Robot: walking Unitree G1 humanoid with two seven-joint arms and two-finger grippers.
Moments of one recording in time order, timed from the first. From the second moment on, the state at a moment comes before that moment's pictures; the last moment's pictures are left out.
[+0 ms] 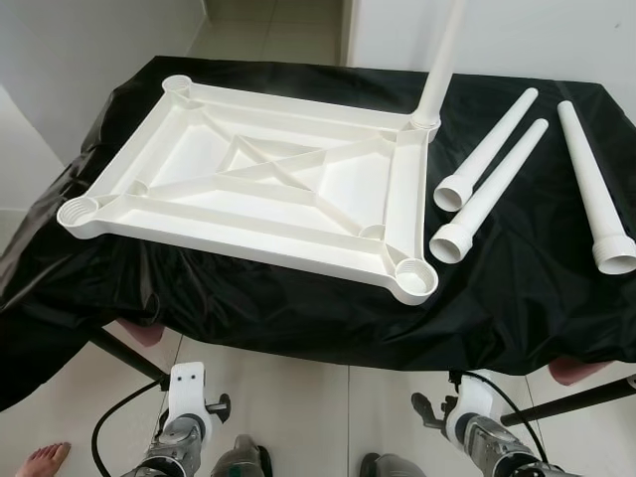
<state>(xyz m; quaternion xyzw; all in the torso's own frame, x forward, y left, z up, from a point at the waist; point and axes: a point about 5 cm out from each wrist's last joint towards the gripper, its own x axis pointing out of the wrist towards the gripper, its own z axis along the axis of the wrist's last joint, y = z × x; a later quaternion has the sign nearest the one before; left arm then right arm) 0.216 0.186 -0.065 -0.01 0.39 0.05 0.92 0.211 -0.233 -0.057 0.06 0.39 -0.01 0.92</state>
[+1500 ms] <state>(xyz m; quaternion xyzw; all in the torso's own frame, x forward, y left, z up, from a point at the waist) 0.240 0.196 -0.049 0.06 0.37 0.01 0.93 0.203 -0.225 -0.063 0.04 0.38 -0.01 0.92</state>
